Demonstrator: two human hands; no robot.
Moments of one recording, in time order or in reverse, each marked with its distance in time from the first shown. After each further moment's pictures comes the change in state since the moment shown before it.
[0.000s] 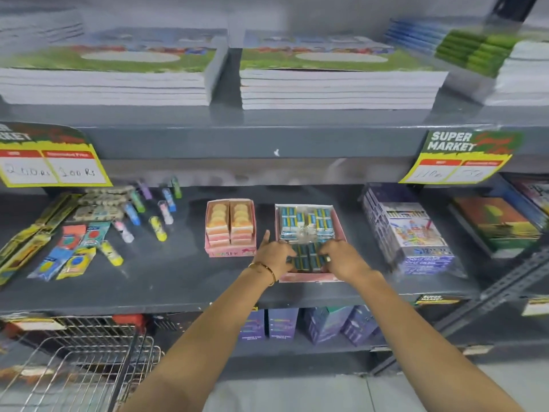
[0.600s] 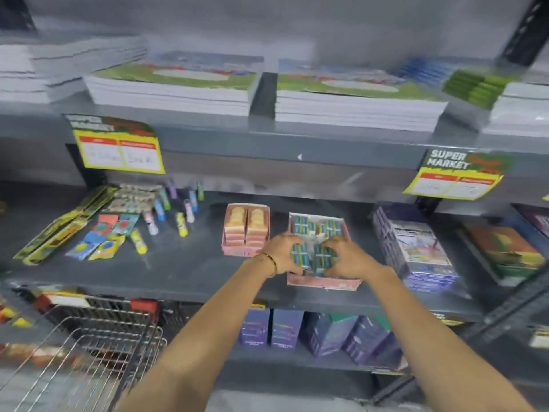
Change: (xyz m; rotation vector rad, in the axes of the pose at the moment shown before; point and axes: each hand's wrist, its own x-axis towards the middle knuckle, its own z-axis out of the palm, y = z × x) left_hand -0.027 0.000 -0.032 -0.342 0.056 -0.044; right_hand -0.019 -0.021 -0.036 0.035 -0.017 -0.156
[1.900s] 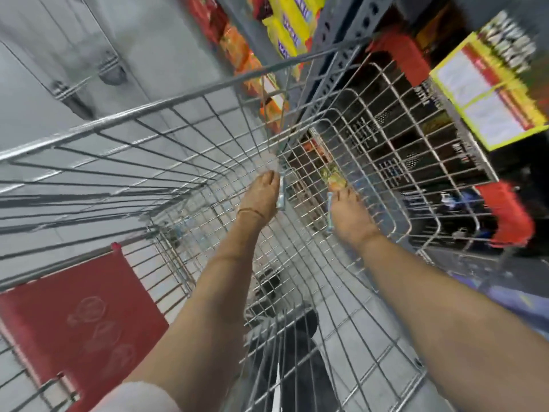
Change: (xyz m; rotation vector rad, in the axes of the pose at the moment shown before) left_hand -0.366 -0.551 0.169 -0.111 0.231 -1.003; right_hand 0.140 -0.392 0.530 -0.771 -0.482 -0.644
